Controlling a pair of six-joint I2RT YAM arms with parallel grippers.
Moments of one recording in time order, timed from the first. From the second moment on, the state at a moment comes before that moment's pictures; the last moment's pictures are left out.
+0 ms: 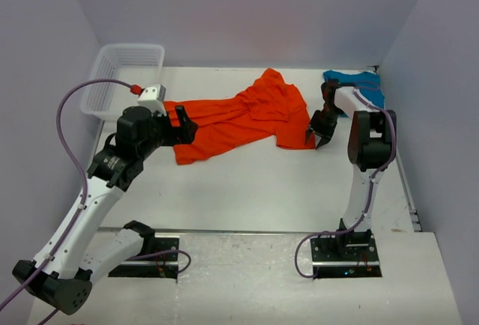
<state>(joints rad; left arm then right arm) -0.40 0.91 1.03 -0.54 -0.05 -0.39 0.03 2.15 1.64 -1.06 -0.13 0.52</state>
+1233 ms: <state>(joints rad) -0.40 0.86 1.03 -0.54 -0.01 -0.36 0.18 1.99 1.42 -0.96 -0.11 0.62</state>
